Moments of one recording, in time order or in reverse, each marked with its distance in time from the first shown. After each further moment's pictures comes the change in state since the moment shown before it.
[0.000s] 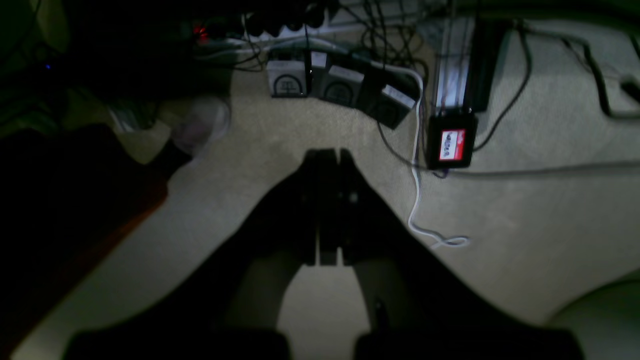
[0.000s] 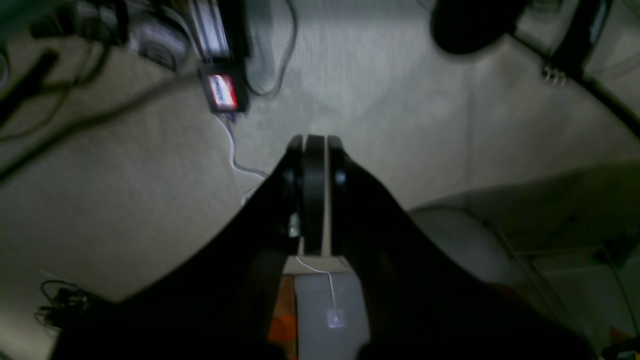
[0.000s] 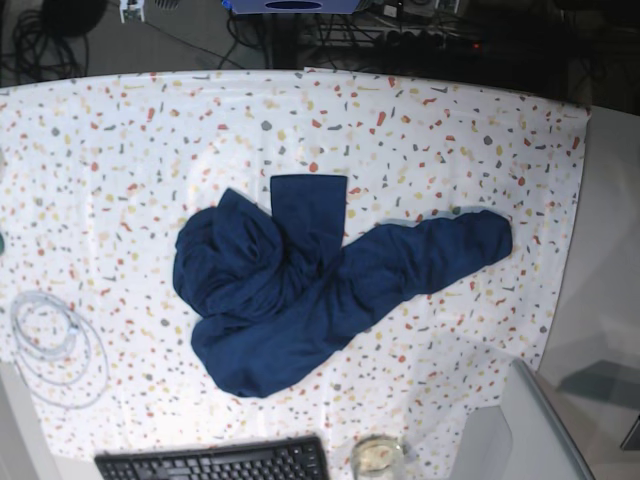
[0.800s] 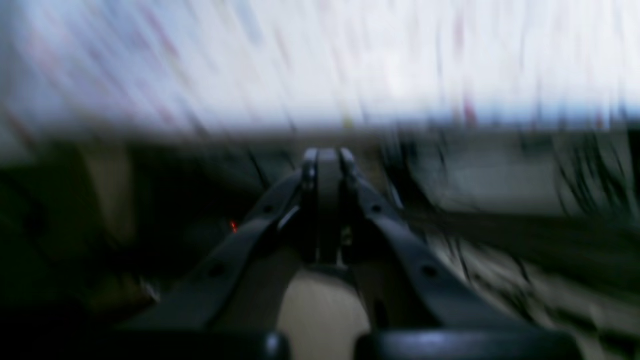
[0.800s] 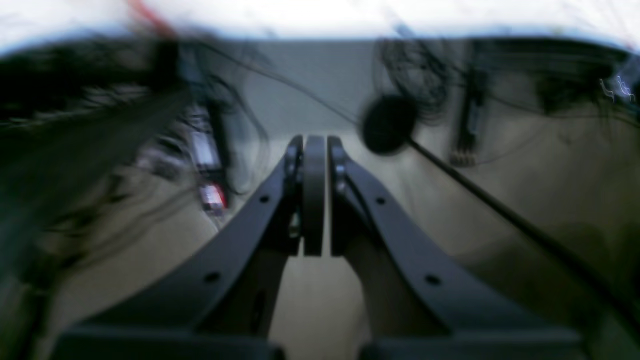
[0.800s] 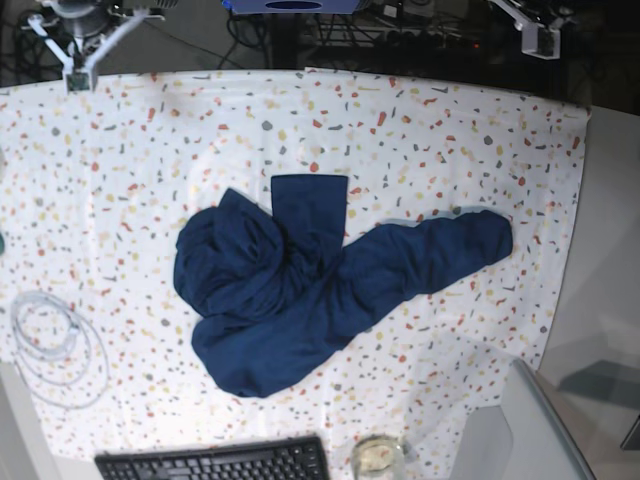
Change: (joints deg) left arm 26.6 -13.9 -8.8 61.4 -21.3 -0.2 0.0; right arm -6.1 0.0 -0.6 45.0 0.0 0.2 -15.1
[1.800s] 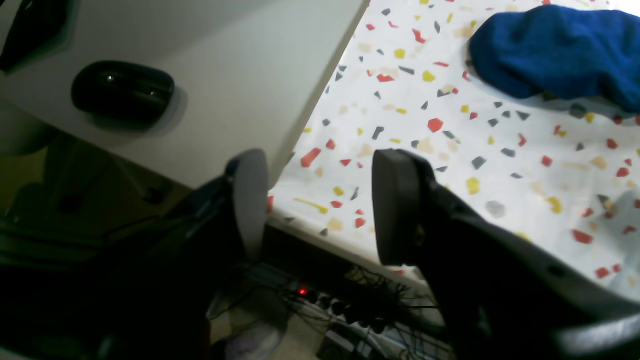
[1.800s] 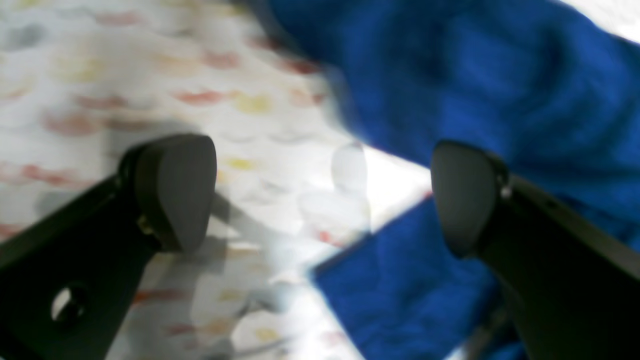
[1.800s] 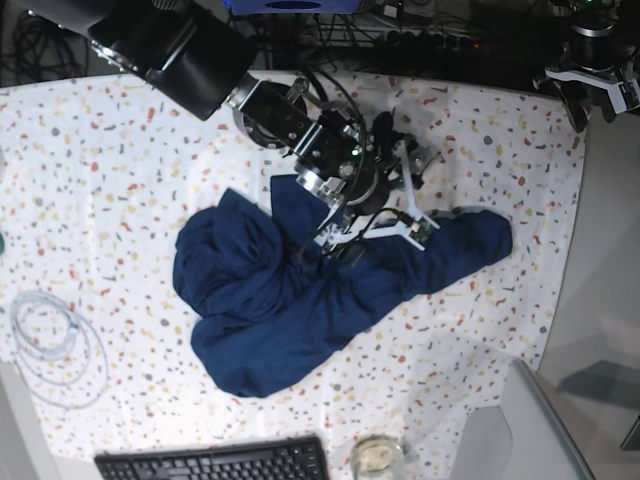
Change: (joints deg) left arm -15.5 10.8 -20.6 -10.7 -0.4 0.0 0.9; right arm 60.4 -8.5 -59.3 -53.3 0.0 -0.3 11.8
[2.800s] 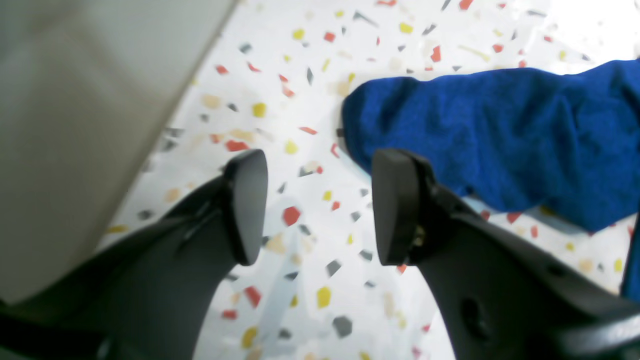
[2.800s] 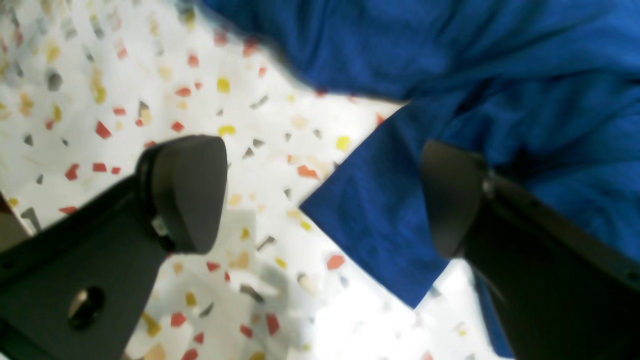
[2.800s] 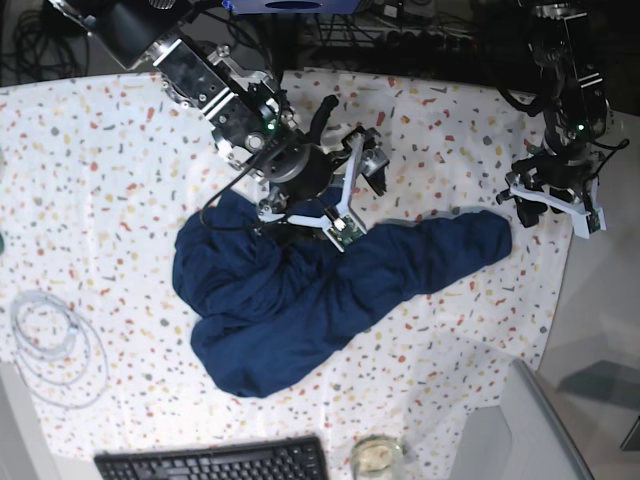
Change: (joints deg) left arm -30.1 0.4 6.2 -5.7 0.4 0.2 31.0; right arm -14.4 10.8 11.5 25.3 7.9 -1.4 1.4
